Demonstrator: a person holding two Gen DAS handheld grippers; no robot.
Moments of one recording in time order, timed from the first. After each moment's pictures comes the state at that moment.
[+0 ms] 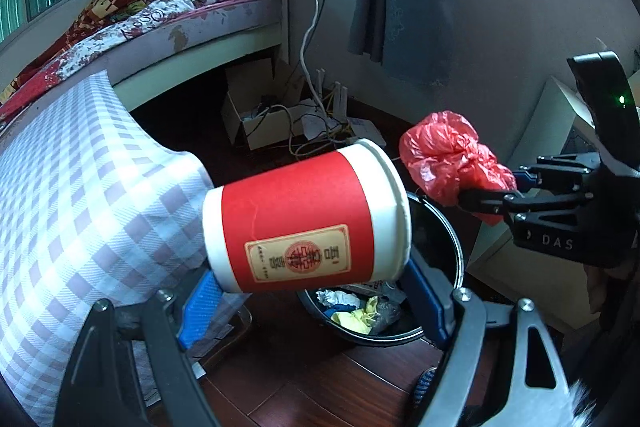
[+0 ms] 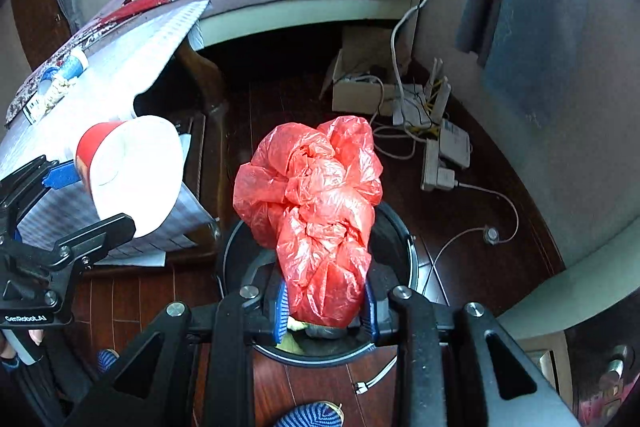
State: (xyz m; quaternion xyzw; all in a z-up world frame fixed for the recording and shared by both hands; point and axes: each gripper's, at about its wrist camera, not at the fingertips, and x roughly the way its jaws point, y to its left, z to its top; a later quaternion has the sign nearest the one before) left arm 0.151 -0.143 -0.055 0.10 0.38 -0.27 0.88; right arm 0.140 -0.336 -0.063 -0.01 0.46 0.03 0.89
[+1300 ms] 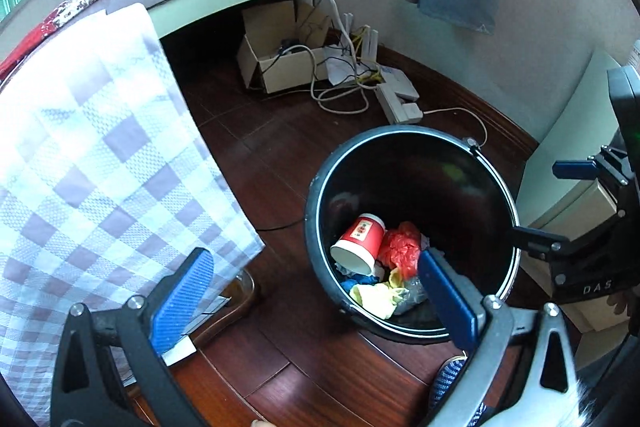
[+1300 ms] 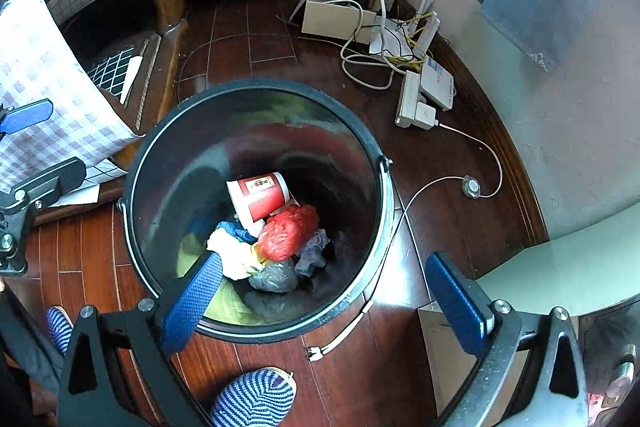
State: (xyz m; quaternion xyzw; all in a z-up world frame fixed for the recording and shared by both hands) left arm 0.186 -0.154 -0.123 0.11 0.45 -0.21 0.86; right arm 0.157 -0.355 -0.149 -0.07 0.55 -0.02 0.83
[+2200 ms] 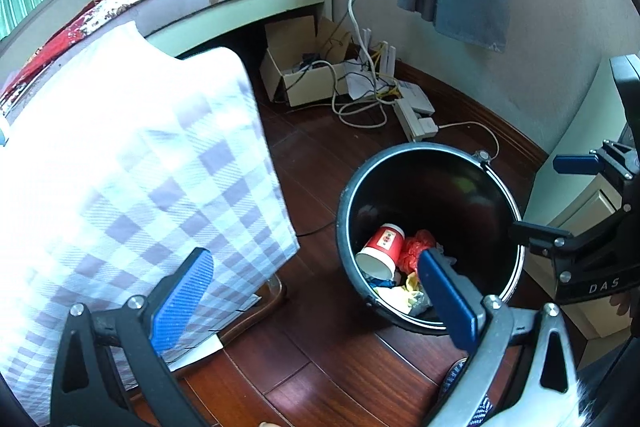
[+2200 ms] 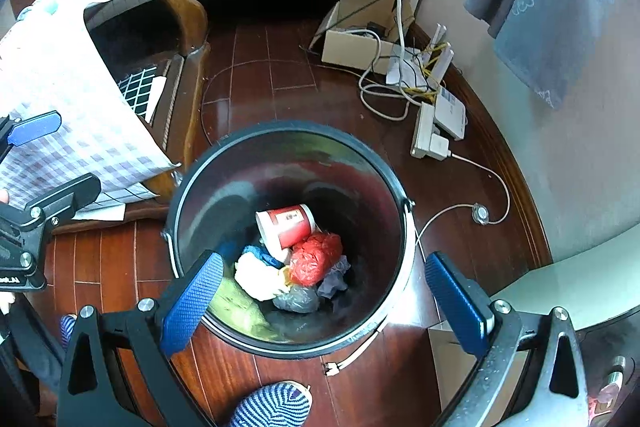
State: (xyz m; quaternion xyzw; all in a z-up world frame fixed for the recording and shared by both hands) left arm 0.180 -0.134 -0.101 0.11 0.43 -0.18 0.88; right arm 0.160 -0.326 -0.117 -0.07 0.51 0.01 0.85
